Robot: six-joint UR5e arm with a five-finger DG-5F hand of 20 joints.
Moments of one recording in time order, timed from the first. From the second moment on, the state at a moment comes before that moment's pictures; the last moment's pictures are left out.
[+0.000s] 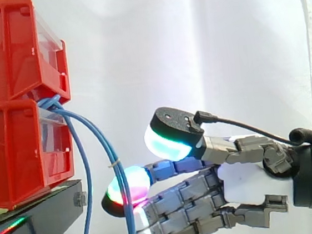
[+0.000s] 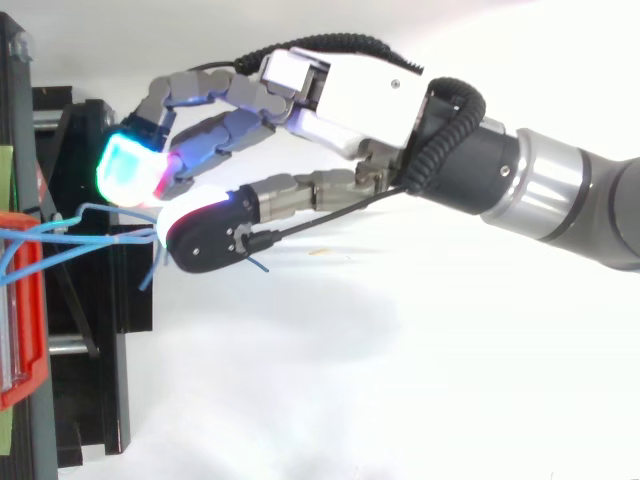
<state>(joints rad) 0.13 -2.41 -1.23 -2.50 -1.16 -0.20</state>
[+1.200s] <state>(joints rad) 0.17 -2.47 -1.16 -2.48 -1.15 -0.08</state>
